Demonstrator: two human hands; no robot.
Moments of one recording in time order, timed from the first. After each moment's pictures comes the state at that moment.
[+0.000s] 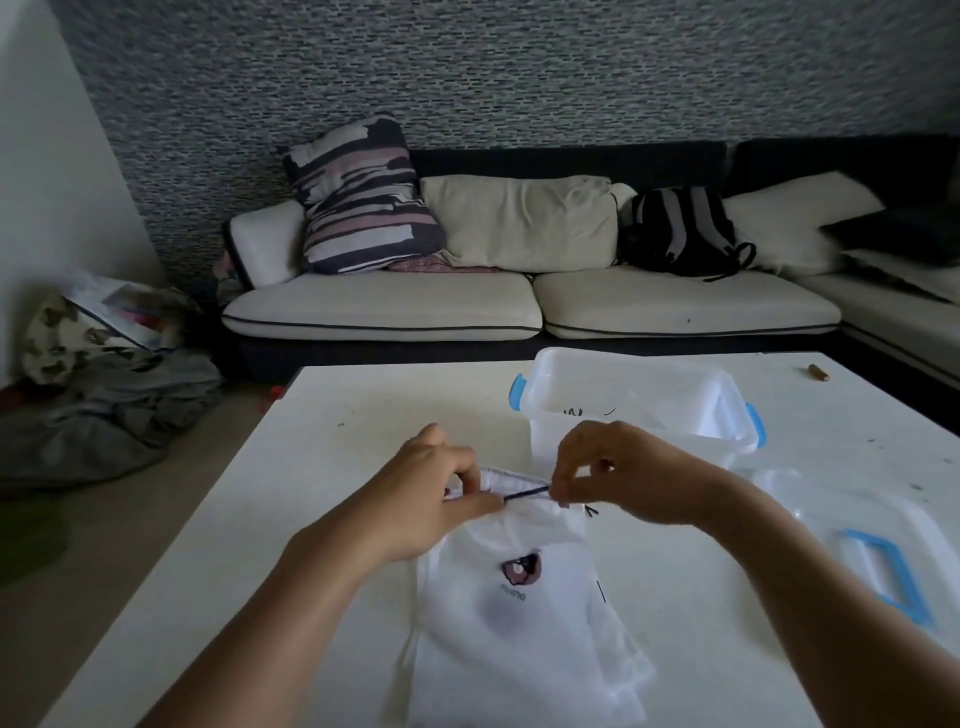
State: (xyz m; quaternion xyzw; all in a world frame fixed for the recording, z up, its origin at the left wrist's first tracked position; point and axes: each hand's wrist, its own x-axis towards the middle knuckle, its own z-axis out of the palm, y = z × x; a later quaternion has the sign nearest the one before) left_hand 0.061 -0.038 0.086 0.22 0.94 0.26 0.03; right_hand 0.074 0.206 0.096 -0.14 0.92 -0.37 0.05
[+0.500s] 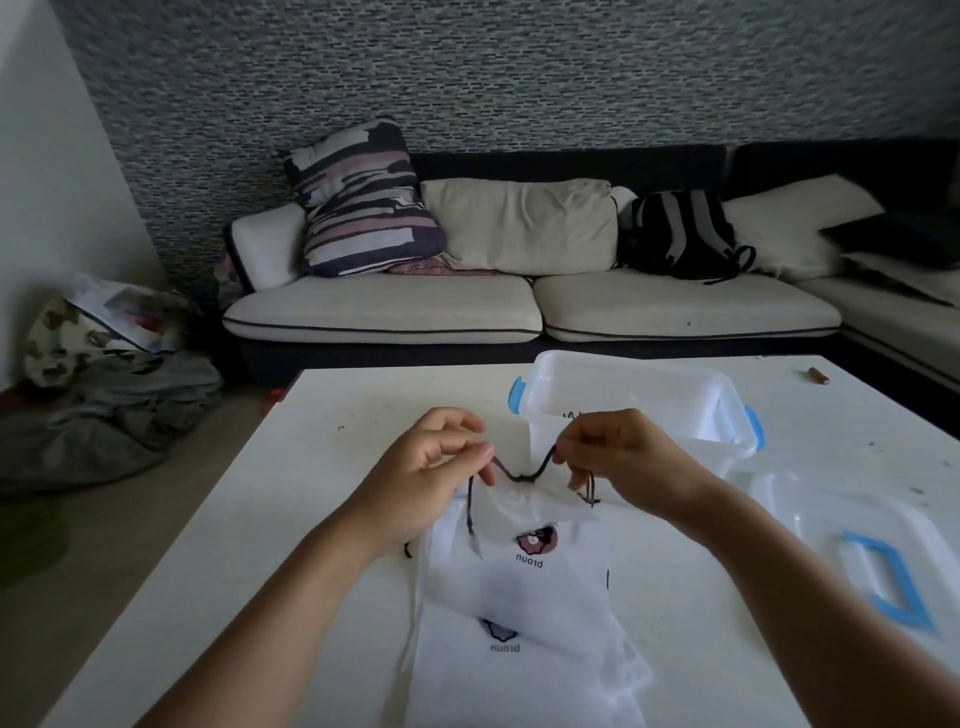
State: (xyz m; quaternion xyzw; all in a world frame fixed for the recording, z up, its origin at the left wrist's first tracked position) left_hand 0.061 -0.032 0.089 0.22 0.81 0.55 0.03; right_hand 0.074 0.203 0.094 -0.07 0.86 -0.51 0.00
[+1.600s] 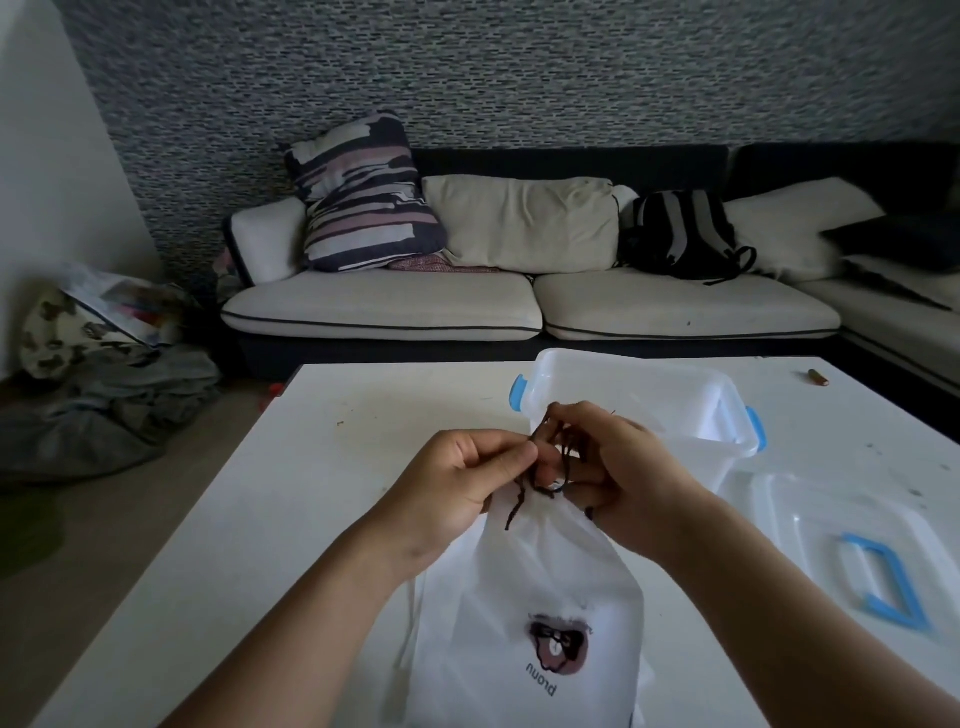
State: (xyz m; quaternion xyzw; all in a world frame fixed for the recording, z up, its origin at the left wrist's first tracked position) left_hand 0.084 -0.003 0.099 0.18 0.66 0.71 0.15; right_hand 0.083 0.167 0.102 0.07 0.58 -0.81 0.09
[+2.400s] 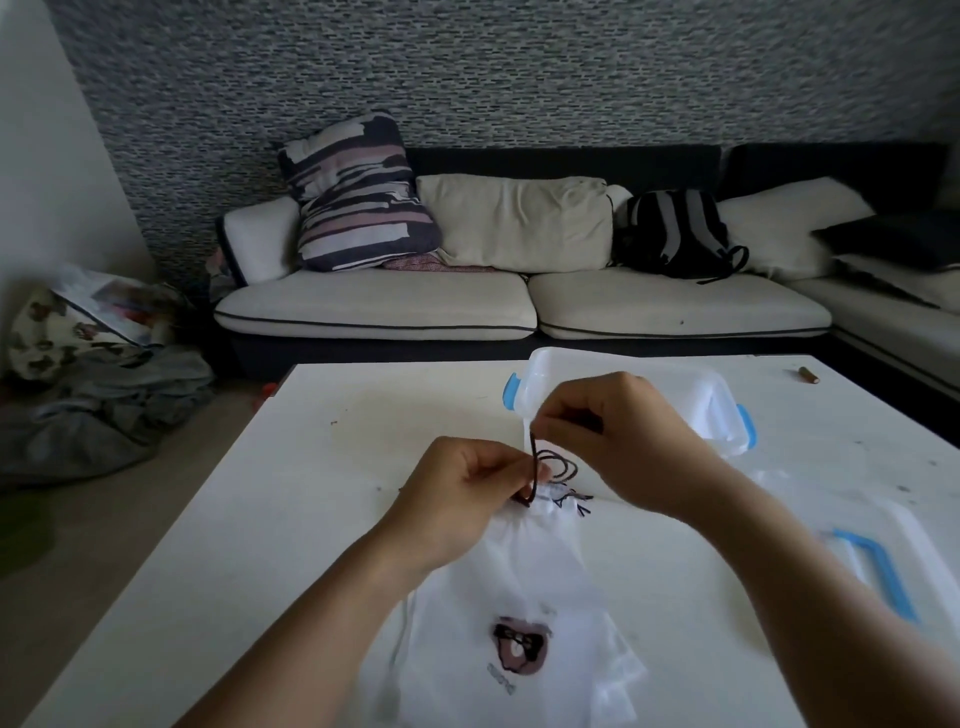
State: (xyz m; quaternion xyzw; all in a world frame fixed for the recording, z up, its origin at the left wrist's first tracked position) left_hand 0.089 0.004 0.094 0.17 0.77 0.61 0.07; right_hand 0.094 0.185 0.132 -0.17 0.92 -0.33 -0.15
